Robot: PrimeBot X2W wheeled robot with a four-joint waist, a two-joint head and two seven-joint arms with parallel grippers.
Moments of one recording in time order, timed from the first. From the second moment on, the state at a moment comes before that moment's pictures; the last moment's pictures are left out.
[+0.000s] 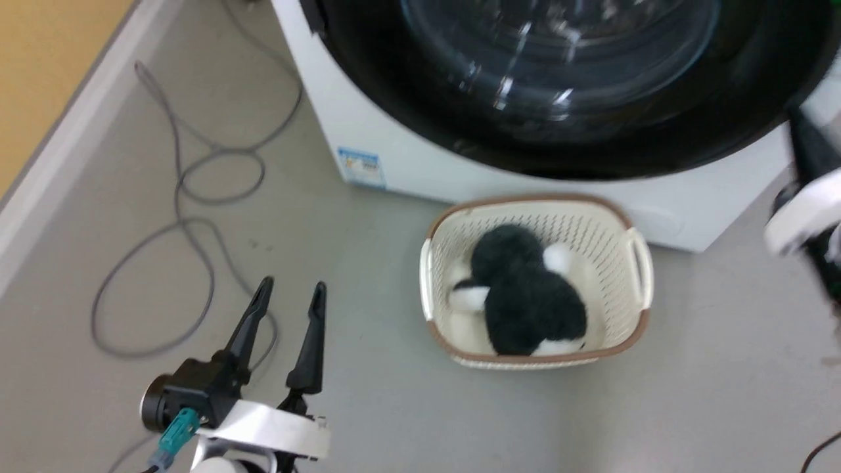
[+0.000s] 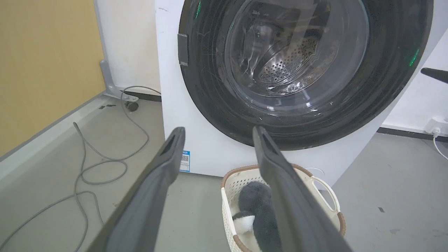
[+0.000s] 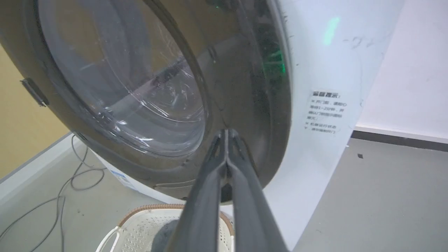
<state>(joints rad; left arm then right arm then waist) -0.08 0.05 -0.10 0.05 -0.20 -0.13 -0.26 -0.83 -0.47 0.29 0.80 0.58 0.13 -0.20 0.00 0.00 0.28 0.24</state>
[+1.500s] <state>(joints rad) 0.14 0.05 0.00 0.12 -0.10 -0.08 -0.26 0.16 -0.05 -0.13 0.10 0.19 0.13 -0.24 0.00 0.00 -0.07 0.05</state>
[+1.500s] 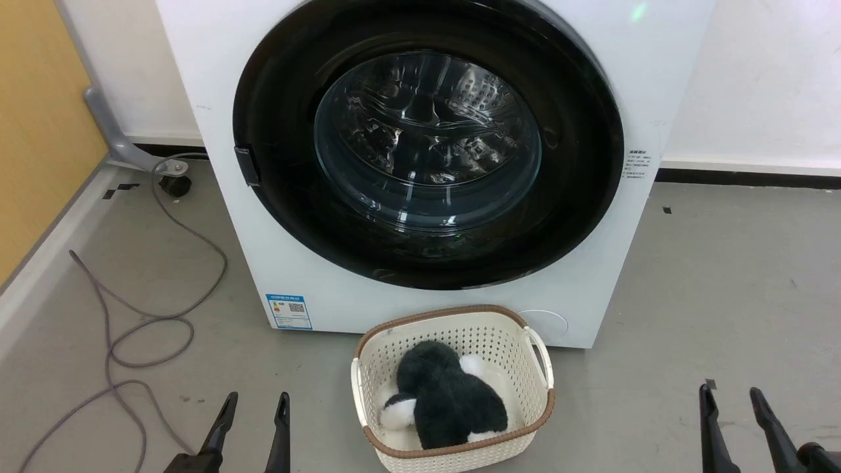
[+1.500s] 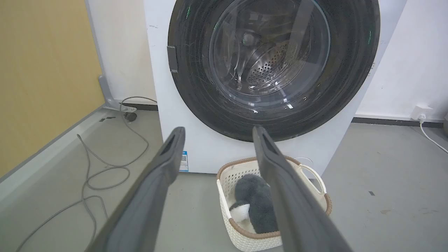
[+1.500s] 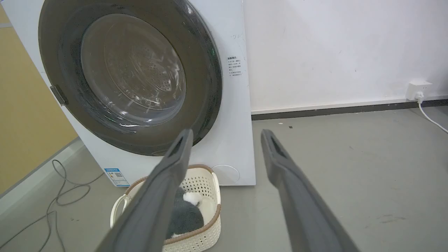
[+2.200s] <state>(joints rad) 0.14 0.05 -0.01 0.13 -0.10 -0.07 -0.24 0.15 -0.05 -0.12 0.10 0.18 0.13 -0.22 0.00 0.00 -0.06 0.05</state>
